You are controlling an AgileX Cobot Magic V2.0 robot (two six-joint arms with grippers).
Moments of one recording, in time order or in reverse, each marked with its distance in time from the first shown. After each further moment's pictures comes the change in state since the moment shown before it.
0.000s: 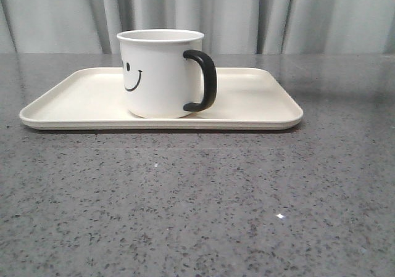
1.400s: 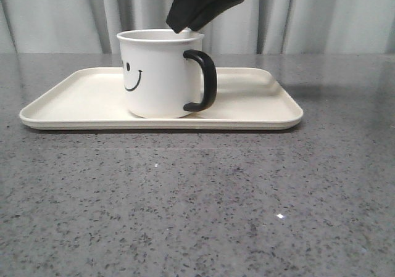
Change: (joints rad) left arm 0.000 0.000 0.000 0.000 0.000 0.000; right arm 0.120 0.289 -0.024 -0.096 -0.010 0.100
